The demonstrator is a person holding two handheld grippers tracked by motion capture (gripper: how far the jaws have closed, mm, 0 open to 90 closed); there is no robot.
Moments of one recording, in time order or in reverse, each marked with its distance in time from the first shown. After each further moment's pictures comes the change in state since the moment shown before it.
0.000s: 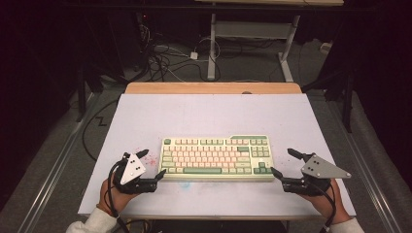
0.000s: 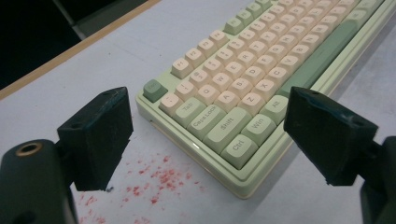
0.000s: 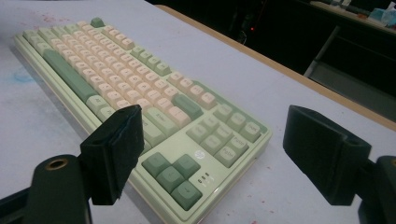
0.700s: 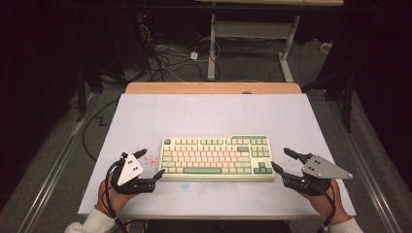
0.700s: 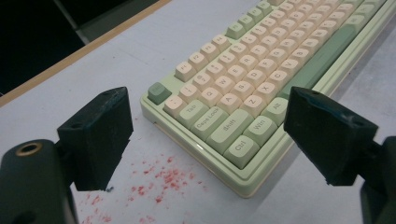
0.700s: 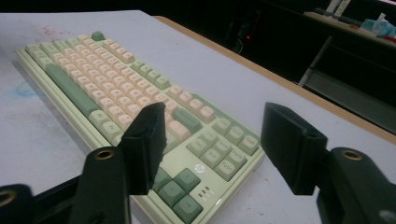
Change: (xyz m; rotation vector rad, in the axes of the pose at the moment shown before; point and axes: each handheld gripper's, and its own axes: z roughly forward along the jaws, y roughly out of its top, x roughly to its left) left arm 0.002 -0.001 -0.006 -0.022 0.004 -0.004; right arm 0.003 0.010 -0.003 -0.032 -0.016 -0.004
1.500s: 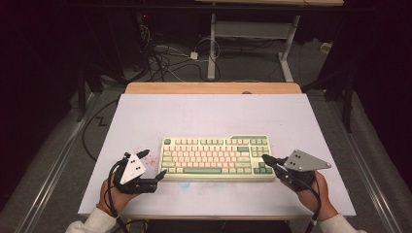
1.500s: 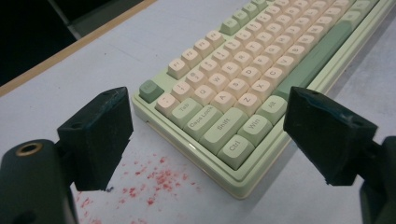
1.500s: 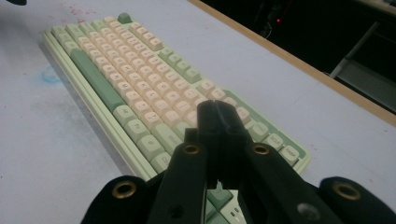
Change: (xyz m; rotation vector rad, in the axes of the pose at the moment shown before) left arm -0.002 0.001 0.007 0.020 -0.024 0.001; right arm 0.013 0.014 0.029 0.089 0.107 -0.037
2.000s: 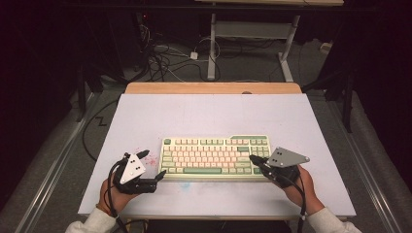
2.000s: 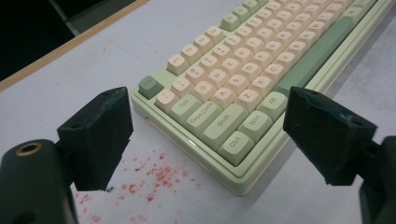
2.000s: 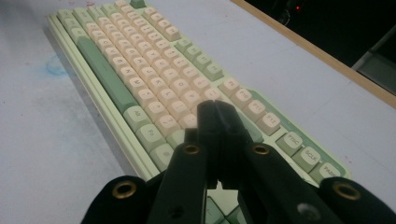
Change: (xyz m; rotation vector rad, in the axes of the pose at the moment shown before) left arm 0.001 -0.001 0.000 0.006 -0.005 -0.007; right arm 0.011 0.008 0.031 0.062 0.050 -0.027
